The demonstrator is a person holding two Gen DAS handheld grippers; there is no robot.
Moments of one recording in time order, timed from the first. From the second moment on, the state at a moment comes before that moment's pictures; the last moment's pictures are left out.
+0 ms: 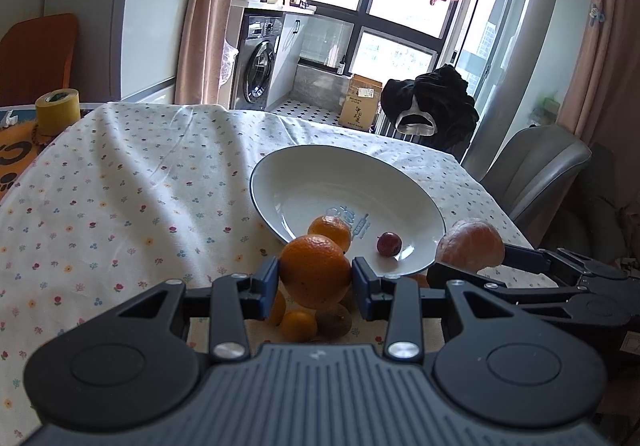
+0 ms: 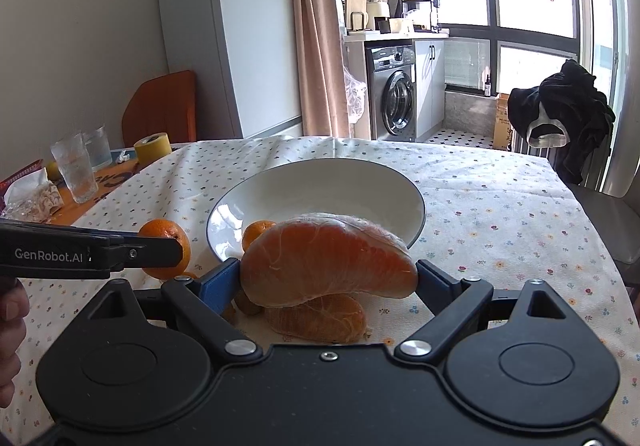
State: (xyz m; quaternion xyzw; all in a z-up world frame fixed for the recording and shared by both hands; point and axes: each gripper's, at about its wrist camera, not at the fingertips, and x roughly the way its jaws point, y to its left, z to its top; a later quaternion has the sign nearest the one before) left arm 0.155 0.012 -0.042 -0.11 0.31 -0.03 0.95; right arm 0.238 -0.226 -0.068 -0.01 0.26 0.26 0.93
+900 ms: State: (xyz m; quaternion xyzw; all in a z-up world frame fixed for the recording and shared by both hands) left arm 0.222 0.003 -0.044 -0.09 0.30 -0.01 0.95; right arm 0.289 -0.221 -0.080 0.00 0.27 0.27 0.92
